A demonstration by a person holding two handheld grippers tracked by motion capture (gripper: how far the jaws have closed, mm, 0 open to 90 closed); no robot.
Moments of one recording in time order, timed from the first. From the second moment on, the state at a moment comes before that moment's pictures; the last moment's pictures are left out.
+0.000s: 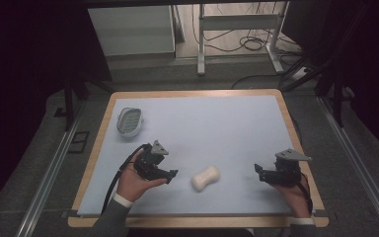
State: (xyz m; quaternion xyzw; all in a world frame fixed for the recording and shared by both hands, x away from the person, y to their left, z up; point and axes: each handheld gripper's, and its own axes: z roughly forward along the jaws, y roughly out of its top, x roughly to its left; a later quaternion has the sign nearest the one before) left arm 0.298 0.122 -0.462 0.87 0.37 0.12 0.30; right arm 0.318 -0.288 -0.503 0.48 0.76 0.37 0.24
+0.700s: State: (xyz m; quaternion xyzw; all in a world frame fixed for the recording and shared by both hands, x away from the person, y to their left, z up) left arm 0.301 0.074 -0.475 0.89 0.33 0.08 0.30; right arm 0.319 -0.290 -0.503 0.48 0.76 0.37 0.25
